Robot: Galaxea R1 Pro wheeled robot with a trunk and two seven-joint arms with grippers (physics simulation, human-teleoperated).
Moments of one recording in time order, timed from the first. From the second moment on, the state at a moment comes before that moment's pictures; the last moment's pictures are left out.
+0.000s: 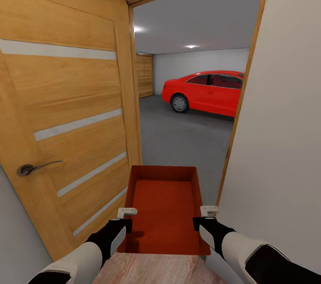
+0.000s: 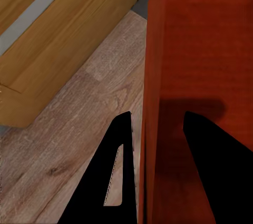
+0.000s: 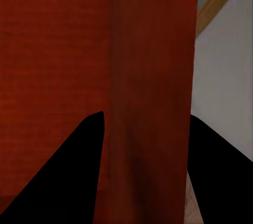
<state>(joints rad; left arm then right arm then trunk) -0.71 -0.14 -0.04 -0.24 0.03 0.25 0.24 -0.82 0.10 0.54 -0.02 -0.53 0.11 -0.23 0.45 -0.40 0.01</state>
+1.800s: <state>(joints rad) -0.71 -0.14 -0.04 -0.24 0.03 0.25 0.23 -0.82 0.10 0.54 -0.02 -0.53 0.11 -0.23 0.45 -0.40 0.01</state>
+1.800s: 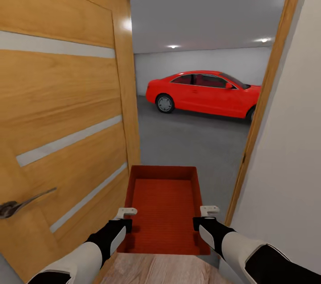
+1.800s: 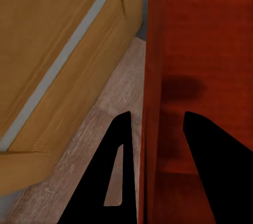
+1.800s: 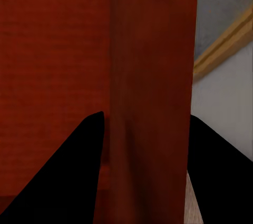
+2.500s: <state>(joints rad) -0.71 -0.14 -0.04 -0.24 0.03 0.25 0.23 -0.82 0.10 0.54 -0.02 -0.53 0.11 -0.23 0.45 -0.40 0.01</state>
